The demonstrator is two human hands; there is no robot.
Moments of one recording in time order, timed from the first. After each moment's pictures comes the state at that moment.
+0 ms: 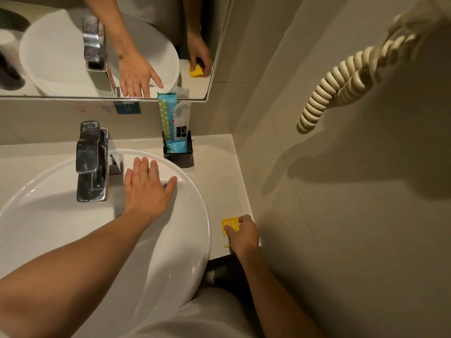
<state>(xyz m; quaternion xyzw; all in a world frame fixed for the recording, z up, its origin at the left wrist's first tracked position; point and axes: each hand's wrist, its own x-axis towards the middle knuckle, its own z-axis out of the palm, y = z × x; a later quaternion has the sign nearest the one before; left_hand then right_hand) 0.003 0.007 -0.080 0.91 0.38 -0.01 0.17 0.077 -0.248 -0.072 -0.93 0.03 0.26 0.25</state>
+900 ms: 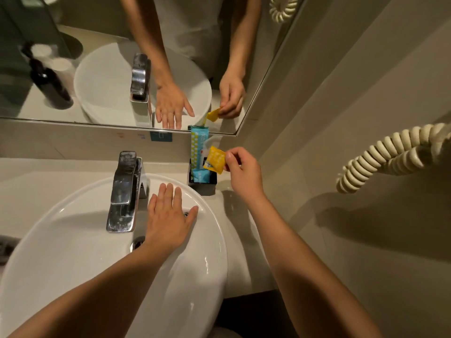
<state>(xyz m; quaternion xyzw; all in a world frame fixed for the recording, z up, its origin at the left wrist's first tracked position) 0.001 0.007 -0.079 0.91 0.37 0.00 0.18 0.183 -0.067 0.041 -0.81 -0.26 0.16 0.50</state>
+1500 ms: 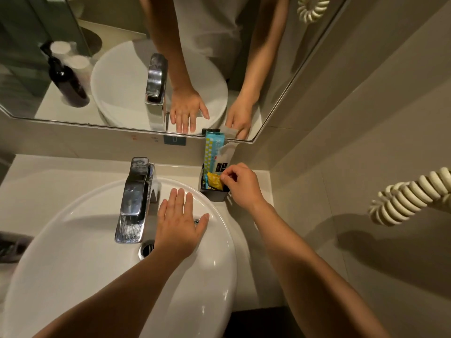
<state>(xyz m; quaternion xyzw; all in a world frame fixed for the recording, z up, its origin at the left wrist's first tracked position) 0.000 0.007 -0.085 0.91 0.37 0.03 0.17 0.200 -0.039 -0.012 -0.85 -0.34 0.22 0.33</state>
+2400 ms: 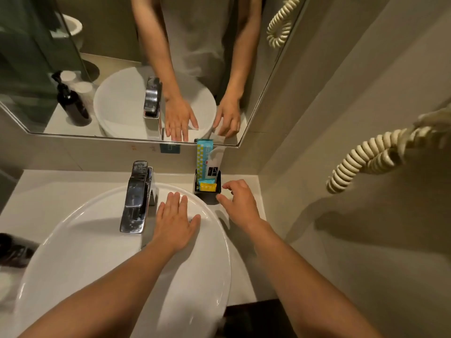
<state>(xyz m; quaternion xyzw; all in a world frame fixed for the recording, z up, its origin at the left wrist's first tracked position) -0.002 0.016 -0.063 0.90 0.36 -0.06 0.23 0.163 -0.087 -0.001 -0.89 -0.32 0.19 0.28</state>
